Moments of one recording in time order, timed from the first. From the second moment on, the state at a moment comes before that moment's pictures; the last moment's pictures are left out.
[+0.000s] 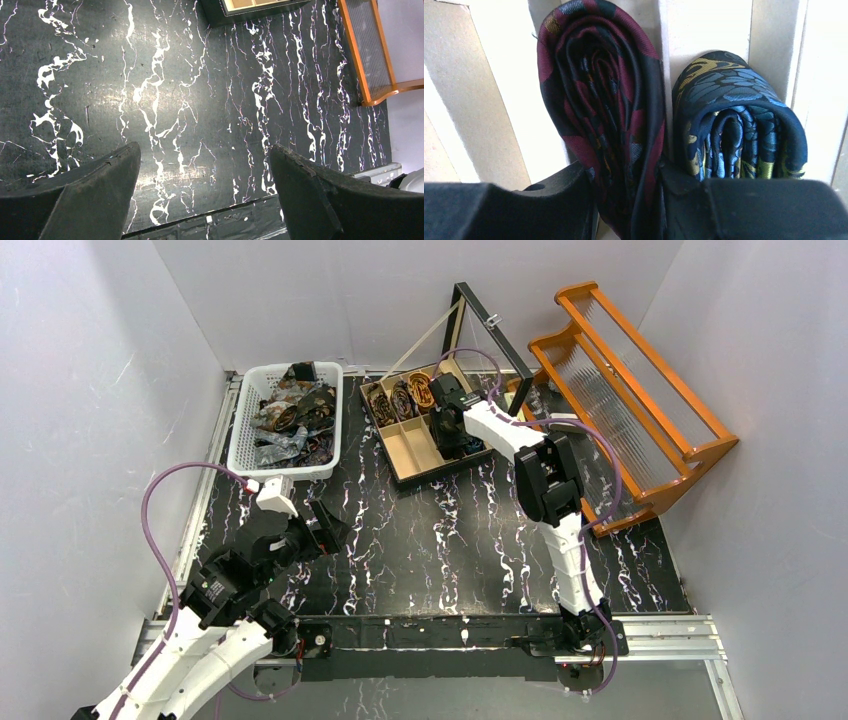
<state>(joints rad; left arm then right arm) -0.64 0.46 0.69 -0.79 -0.22 -0.71 0.56 2.31 1.95 -0.70 0.10 0.26</state>
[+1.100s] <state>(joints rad) -0.64 0.44 0.69 -0.78 -0.20 -0.71 0.57 2.31 1.99 -0.74 0.11 0.24</state>
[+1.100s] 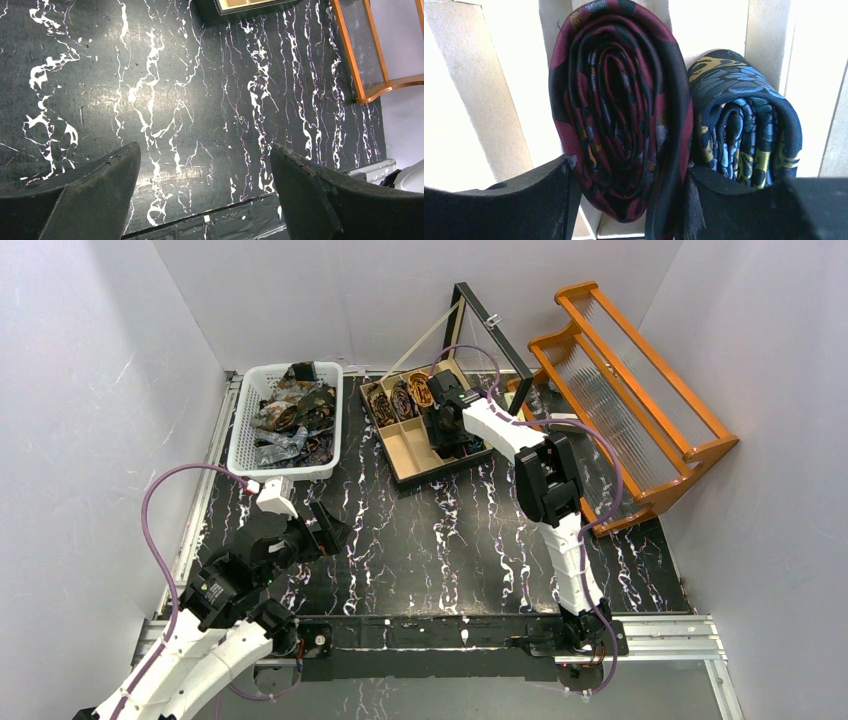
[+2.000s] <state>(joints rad) -0.64 0.44 0.68 -0.78 -0.20 -0.71 0.57 2.26 2.04 -0.77 0.12 0.23</state>
